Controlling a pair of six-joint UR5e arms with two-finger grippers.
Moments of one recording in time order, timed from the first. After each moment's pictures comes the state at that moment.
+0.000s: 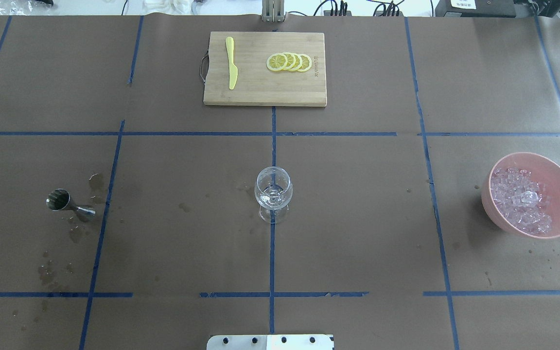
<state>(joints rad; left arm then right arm) -0.92 -1.23 -2.22 -2.31 -1.86 -1.06 1.59 -1.56 1.62 -1.50 2.46 0.16</state>
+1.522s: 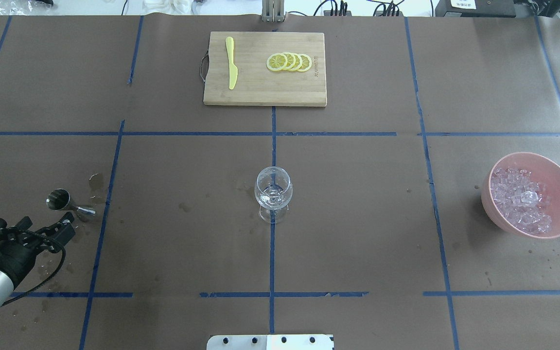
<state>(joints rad) -0.08 -1.19 -2.05 -2.31 -0.72 -1.62 1.58 -1.56 1.67 -1.50 2.48 0.24</state>
